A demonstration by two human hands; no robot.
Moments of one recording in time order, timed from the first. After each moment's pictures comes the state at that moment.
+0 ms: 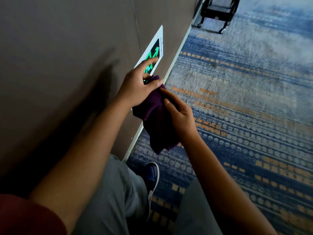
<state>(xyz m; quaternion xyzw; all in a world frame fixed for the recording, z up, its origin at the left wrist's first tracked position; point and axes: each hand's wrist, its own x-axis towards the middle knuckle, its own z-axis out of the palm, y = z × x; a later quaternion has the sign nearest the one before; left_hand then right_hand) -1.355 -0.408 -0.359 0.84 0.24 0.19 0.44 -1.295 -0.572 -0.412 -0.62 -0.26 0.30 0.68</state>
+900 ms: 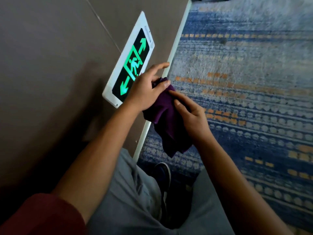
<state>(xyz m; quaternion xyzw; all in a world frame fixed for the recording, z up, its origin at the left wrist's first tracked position) -1.281 -0.438 -0.405 0.90 0.22 0.11 0.35 -1.232 -0.600 -0.482 -0.55 -0.21 0.33 0.74</state>
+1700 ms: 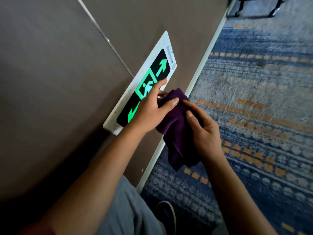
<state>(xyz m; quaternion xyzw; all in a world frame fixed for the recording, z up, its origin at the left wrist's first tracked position) -1.237 -0.373 -0.447 0.85 0.35 0.12 0.37 -1.157 -0.519 -0.521 -0.50 -0.23 0.33 0.77</state>
